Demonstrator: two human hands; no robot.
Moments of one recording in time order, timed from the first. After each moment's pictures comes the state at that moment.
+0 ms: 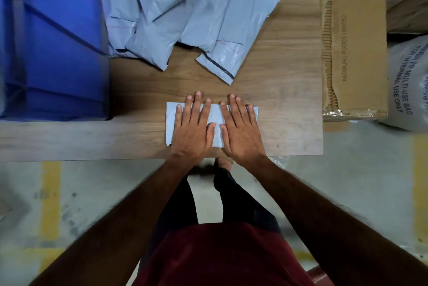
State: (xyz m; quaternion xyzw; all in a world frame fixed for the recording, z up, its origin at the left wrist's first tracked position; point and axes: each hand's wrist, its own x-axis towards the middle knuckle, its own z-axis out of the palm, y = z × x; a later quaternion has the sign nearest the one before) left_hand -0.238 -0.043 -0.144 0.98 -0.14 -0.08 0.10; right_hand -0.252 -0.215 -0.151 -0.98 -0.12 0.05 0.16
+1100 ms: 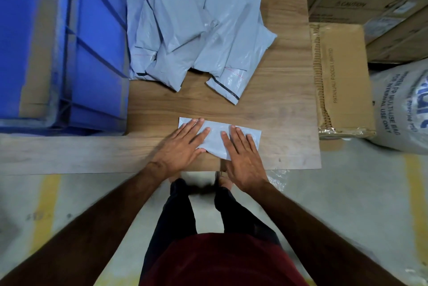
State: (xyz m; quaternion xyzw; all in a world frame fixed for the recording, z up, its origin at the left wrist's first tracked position) left_hand -0.222 0.035 -0.125 0.93 -0.33 -0.13 0.03; right_hand -0.281 -0.204 -0.123 -0.97 -0.14 0.12 0.15
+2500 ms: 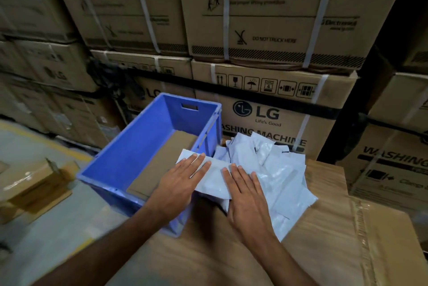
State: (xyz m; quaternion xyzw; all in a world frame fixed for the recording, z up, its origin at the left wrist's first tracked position) left_hand -0.155 0.121 0.141 0.97 -0.16 0.14 -0.06; right_hand -0.130 -0.101 0.106 -0.92 -0.30 -0.12 0.23
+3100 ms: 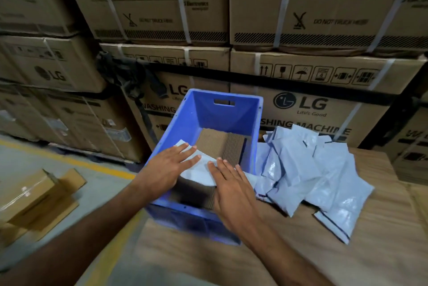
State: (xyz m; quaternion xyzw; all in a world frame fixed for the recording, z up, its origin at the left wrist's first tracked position) left_hand -0.126 0.388 0.153 0.96 -0.25 0.08 -0.13; right_hand -0.148 0.156 0.122 -0.94 -0.25 -0.09 0.19
